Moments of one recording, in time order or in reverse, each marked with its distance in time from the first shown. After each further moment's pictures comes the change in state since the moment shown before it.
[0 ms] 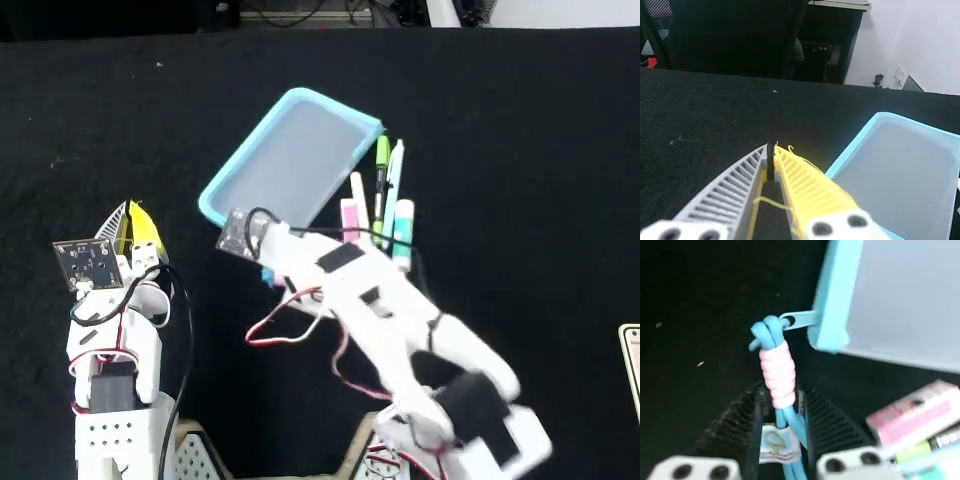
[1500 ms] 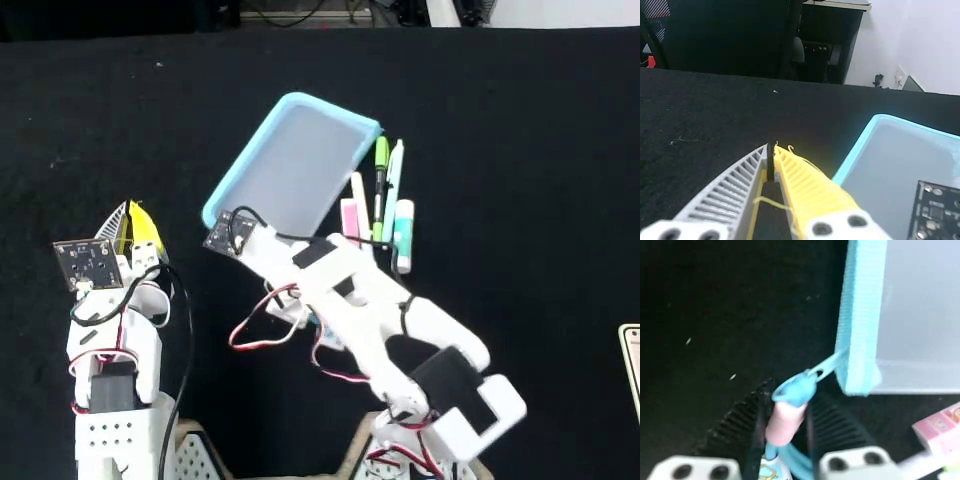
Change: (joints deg) left arm 0.0 0.0 0.0 0.0 0.0; right arm -4.7 10.1 -6.2 5.2 -9.0
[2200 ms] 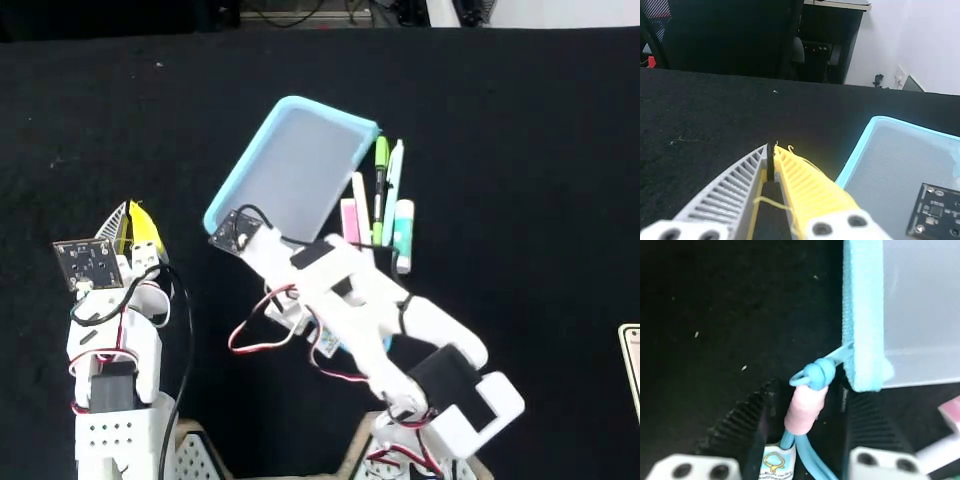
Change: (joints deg) left arm 0.0 0.0 0.0 0.0 0.0; right arm -0.1 2.9 -0.7 2.2 -6.8
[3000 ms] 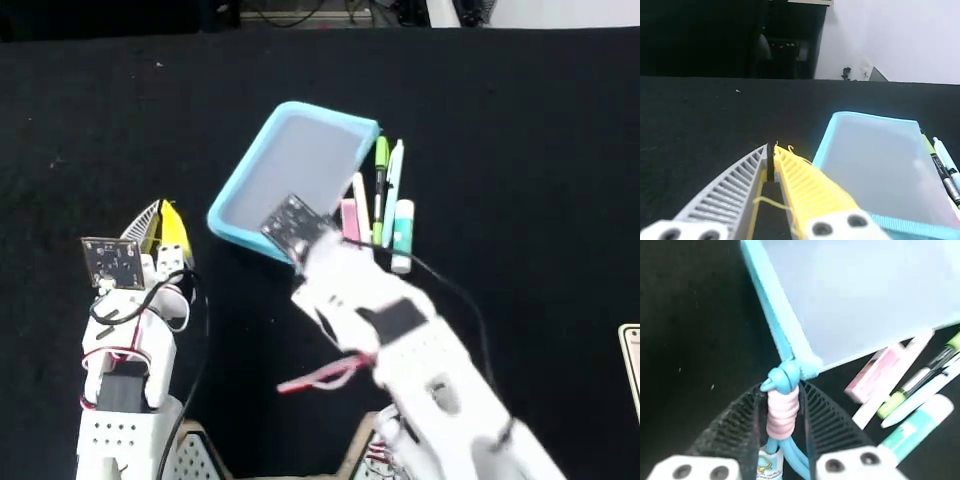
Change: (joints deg) left arm 8.0 0.0 0.0 0.0 0.0; right arm 6.0 -53.7 25.9 -7.6 -1.7
